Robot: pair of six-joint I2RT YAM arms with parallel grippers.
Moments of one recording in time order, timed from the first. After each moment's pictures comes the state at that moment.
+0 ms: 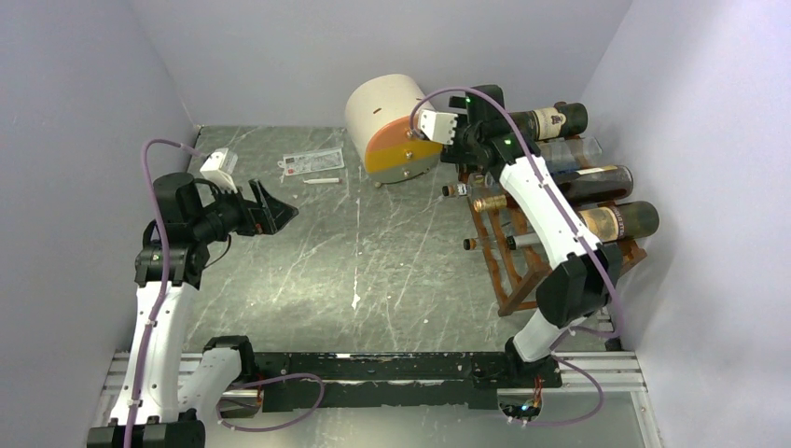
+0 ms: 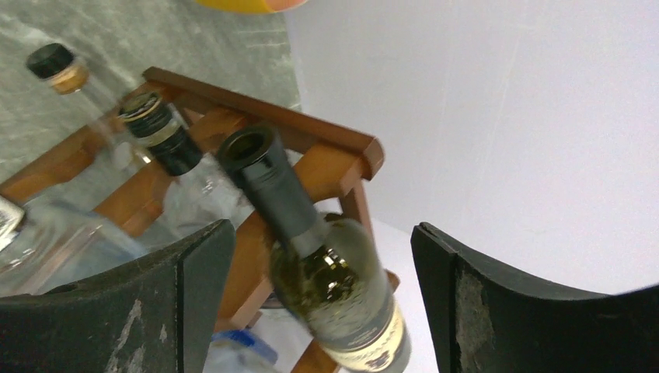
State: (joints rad) left arm 0.04 0.84 0.98 -0.56 0.62 -0.32; right arm 0.36 1.62 1.64 -0.62 0.17 -1.27
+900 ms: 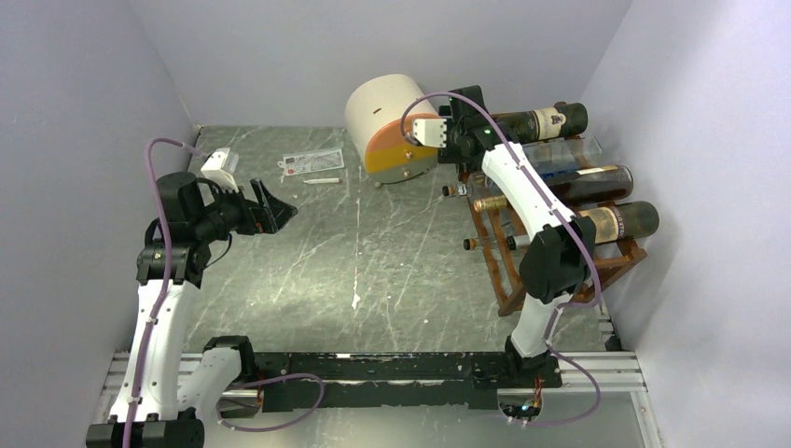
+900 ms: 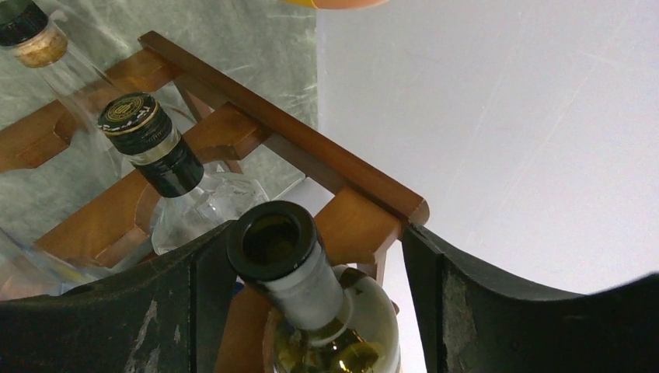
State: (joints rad) left arm 0.02 0.85 0.97 -0.55 0.58 -0.29; right arm 0.36 1.82 1.77 -0.67 0.26 -1.37
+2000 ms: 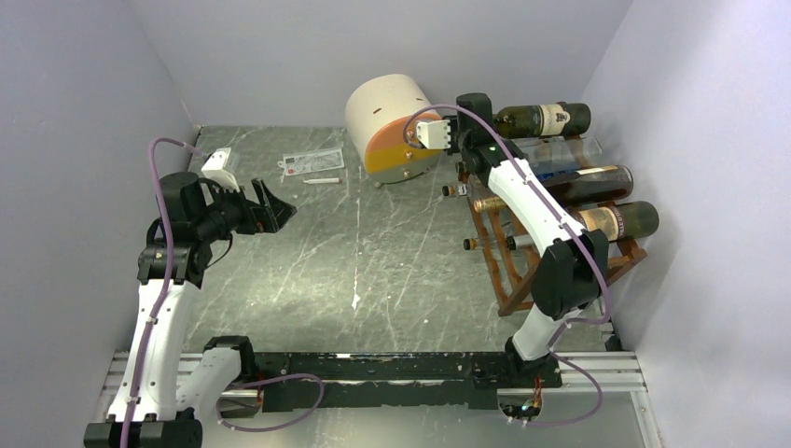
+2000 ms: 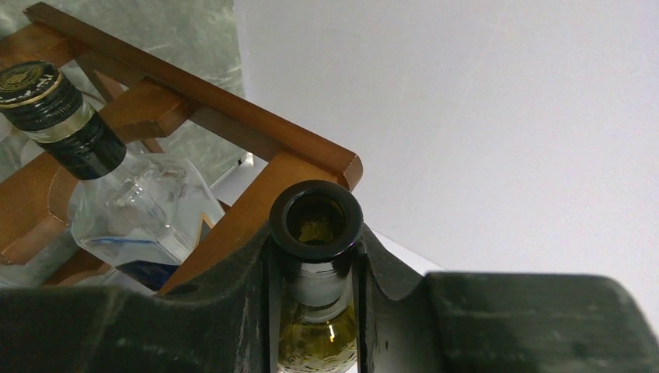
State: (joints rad) left arm 0.00 0.85 0.97 -0.55 0.52 -0.28; right arm 0.36 1.71 1.58 -0.39 0.32 -1.51
